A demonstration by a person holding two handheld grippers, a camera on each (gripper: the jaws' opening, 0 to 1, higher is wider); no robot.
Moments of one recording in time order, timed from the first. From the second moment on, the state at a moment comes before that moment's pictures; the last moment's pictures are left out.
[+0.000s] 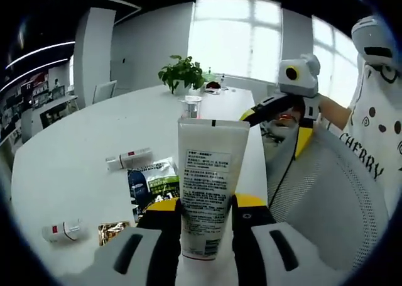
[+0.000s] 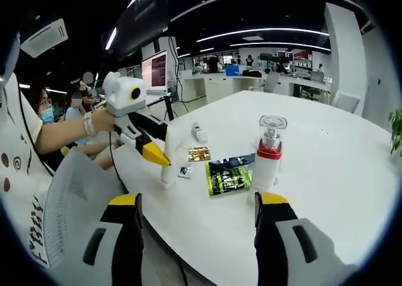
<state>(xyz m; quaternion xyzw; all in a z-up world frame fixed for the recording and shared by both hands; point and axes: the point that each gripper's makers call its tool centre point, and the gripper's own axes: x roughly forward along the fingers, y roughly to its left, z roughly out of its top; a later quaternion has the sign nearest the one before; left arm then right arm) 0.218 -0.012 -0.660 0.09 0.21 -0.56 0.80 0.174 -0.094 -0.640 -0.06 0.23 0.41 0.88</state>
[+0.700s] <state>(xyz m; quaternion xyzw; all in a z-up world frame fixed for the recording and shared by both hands) 0.205 -0.061 -0.648 0.08 0.17 -0.62 0.76 0.212 -0.095 -0.616 -0.08 0.18 0.42 0.89</state>
